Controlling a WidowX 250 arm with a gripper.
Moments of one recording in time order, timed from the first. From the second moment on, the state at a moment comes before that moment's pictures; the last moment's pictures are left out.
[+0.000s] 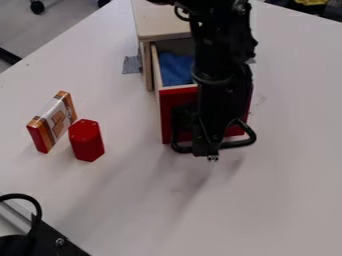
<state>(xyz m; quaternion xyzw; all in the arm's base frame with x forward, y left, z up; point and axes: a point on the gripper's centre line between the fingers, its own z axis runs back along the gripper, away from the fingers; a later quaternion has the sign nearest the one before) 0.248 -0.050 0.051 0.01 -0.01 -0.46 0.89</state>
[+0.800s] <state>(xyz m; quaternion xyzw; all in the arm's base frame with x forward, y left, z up) 0.268 -0.034 0.117 -0.07 0.00 -0.40 0.92</state>
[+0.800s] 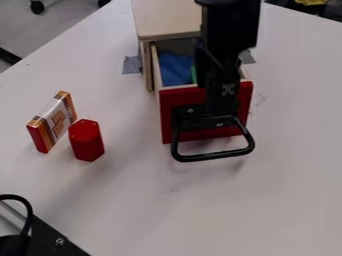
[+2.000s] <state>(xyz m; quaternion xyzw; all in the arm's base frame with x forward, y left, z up) 0.278 -0.036 0.205 0.08 0.10 -0.26 0.96</state>
